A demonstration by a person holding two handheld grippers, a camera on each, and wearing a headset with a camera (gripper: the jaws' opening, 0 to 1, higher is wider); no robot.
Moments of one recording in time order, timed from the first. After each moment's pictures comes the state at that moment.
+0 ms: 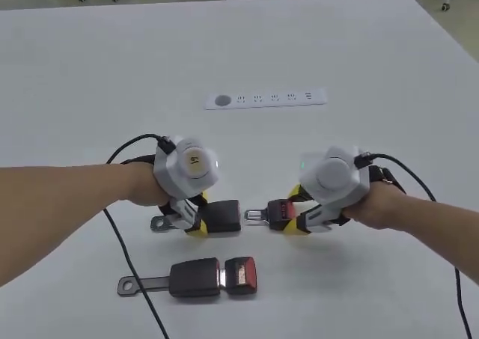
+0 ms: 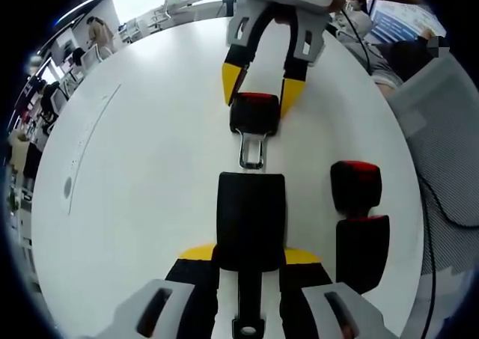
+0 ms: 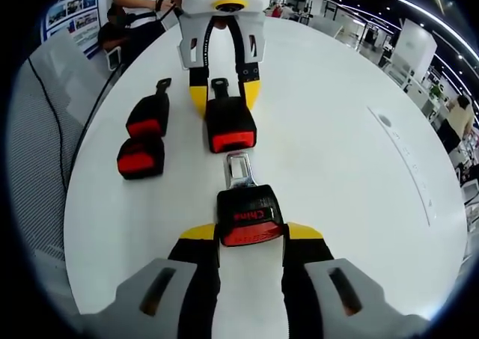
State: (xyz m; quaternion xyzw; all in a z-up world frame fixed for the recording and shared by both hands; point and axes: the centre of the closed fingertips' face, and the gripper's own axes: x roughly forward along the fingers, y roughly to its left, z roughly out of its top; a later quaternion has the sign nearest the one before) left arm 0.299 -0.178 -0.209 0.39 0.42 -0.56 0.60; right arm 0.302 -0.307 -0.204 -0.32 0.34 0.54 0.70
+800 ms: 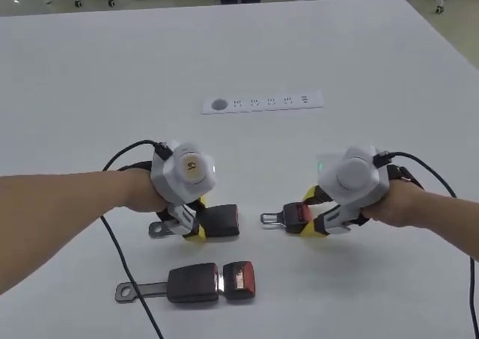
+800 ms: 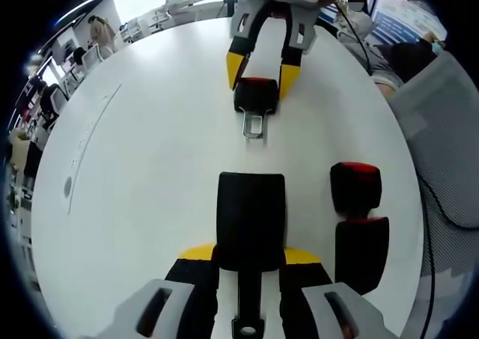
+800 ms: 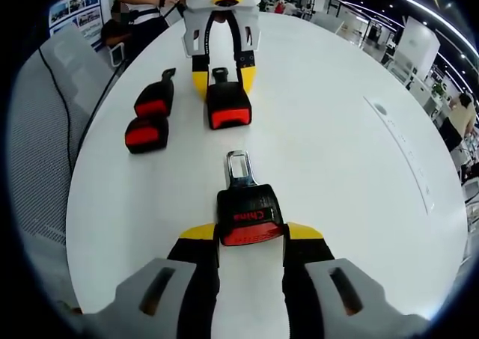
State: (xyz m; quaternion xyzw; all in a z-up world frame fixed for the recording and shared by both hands) left arm 0.298 -0.179 -0.208 0.38 0.42 -0.56 0.60; right arm 0.300 -0.340 -0.205 -0.33 0.35 0.55 0.69
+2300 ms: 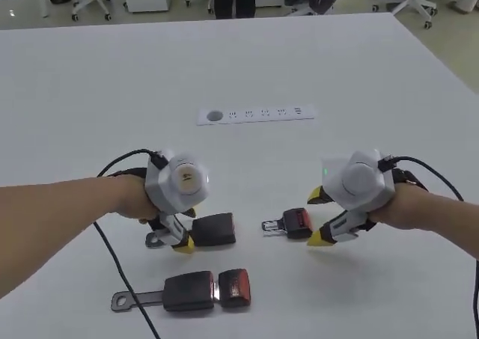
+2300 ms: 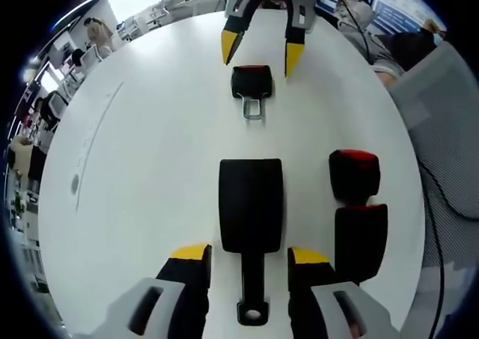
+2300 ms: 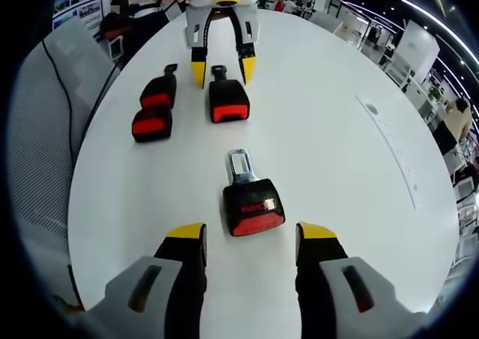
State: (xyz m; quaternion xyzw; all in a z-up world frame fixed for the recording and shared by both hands) left arm 0.303 -0.159 -0.202 0.41 0.42 -0.54 0.60; right arm 0.299 -0.358 -0.191 -0.35 0.34 0.53 0.69
